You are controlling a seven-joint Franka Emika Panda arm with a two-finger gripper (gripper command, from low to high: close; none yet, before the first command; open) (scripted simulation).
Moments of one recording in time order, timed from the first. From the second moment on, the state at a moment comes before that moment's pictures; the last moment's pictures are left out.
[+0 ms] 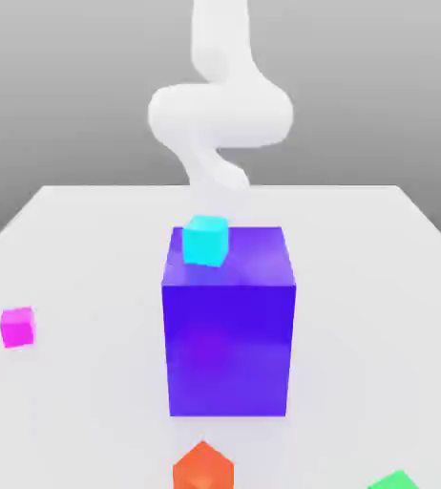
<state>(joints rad) -0.04 -0.71 -0.05 -2.34 0.01 2.35 0.82</state>
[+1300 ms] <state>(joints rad) -0.68 0.30 -0.28 -2.67 0.41 2.95 0.74</state>
